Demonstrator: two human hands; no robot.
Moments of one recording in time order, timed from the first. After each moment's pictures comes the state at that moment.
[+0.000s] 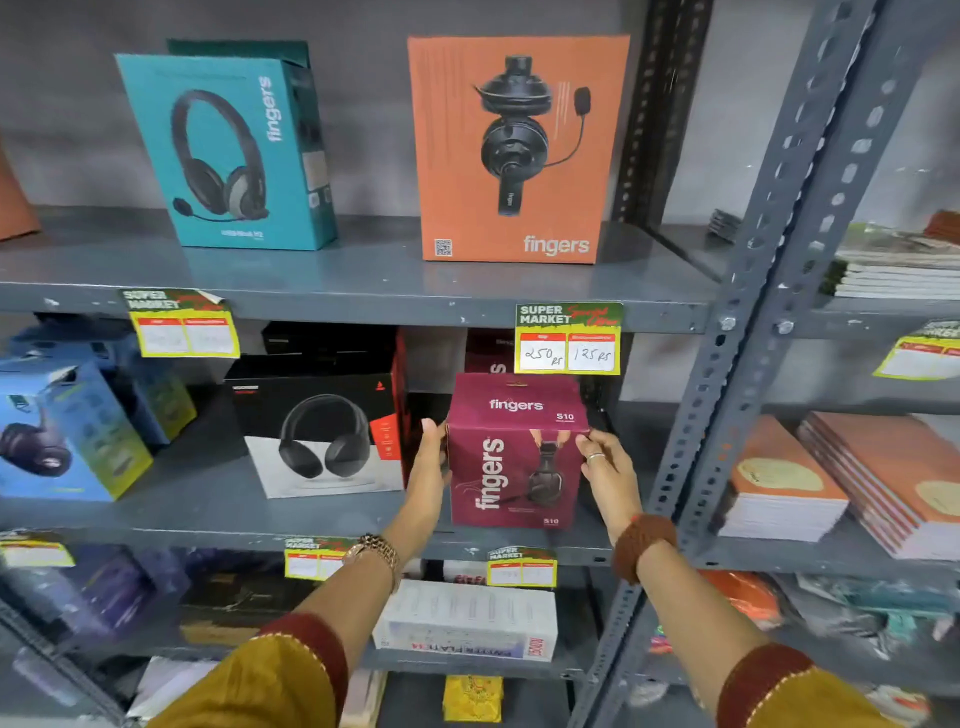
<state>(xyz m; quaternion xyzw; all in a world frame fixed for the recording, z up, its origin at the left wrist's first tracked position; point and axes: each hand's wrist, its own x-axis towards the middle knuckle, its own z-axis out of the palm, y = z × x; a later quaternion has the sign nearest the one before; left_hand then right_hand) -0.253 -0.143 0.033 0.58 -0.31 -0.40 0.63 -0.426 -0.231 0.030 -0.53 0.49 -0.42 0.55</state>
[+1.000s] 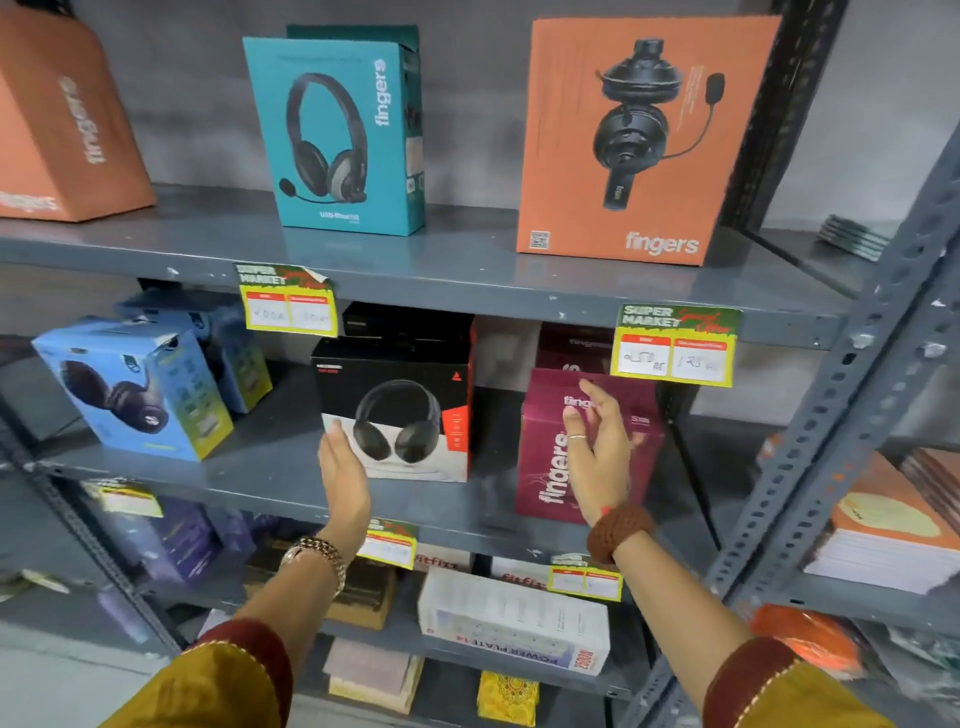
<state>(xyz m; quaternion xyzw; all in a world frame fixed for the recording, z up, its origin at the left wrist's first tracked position) -0.112 -0.078 -0.007 0.66 -0.10 -0.18 0.72 -0.327 -0.190 0.051 -0.66 0.39 -0.50 0.41</state>
